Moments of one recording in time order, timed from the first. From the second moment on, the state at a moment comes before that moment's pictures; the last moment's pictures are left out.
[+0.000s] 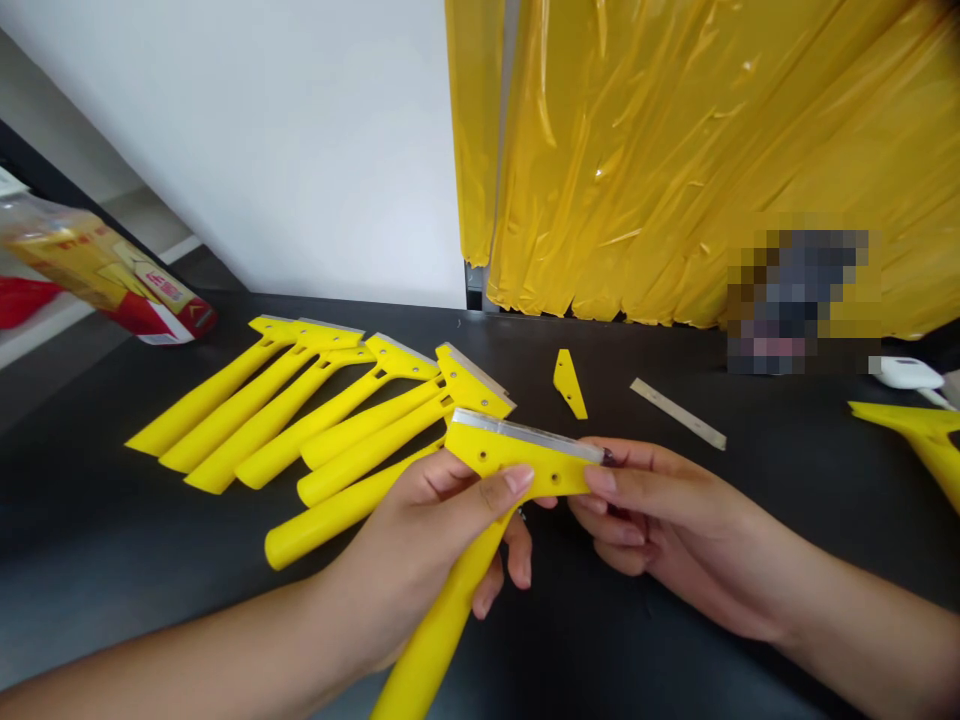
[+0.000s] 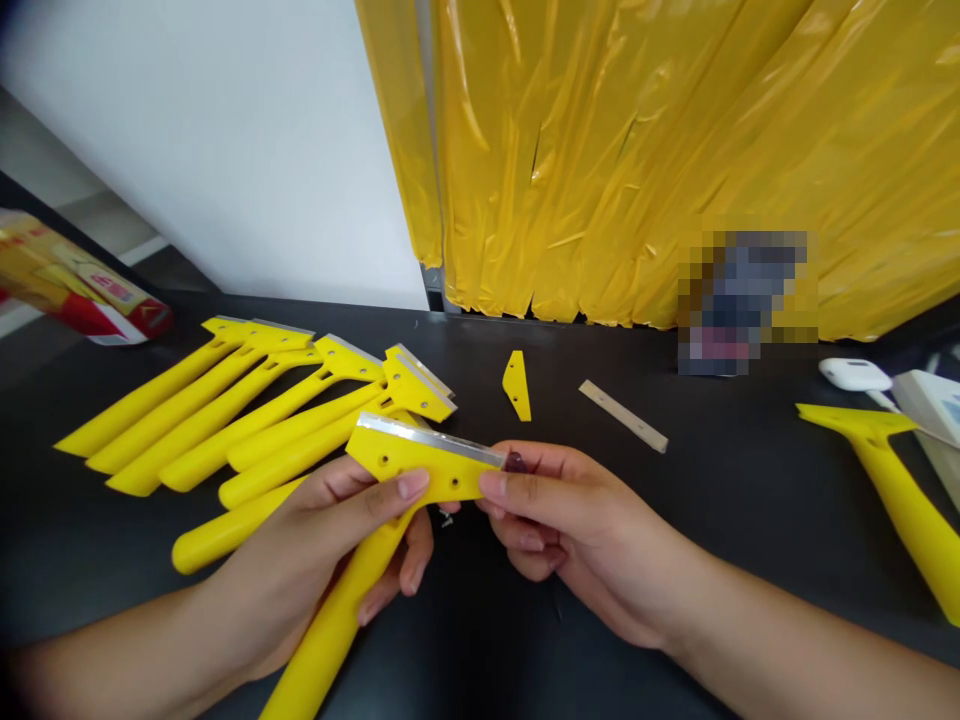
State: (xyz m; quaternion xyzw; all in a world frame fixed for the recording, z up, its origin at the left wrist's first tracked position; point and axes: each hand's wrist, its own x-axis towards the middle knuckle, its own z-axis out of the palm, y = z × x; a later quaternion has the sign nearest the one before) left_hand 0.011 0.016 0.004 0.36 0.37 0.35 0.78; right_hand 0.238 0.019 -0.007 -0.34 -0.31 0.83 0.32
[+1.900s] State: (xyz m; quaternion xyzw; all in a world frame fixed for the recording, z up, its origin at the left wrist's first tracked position) left_hand 0.006 0.014 -0.001 0.38 0.42 0.29 0.77; right_hand 0.241 0.023 -0.003 -0.47 -0.51 0.65 0.32
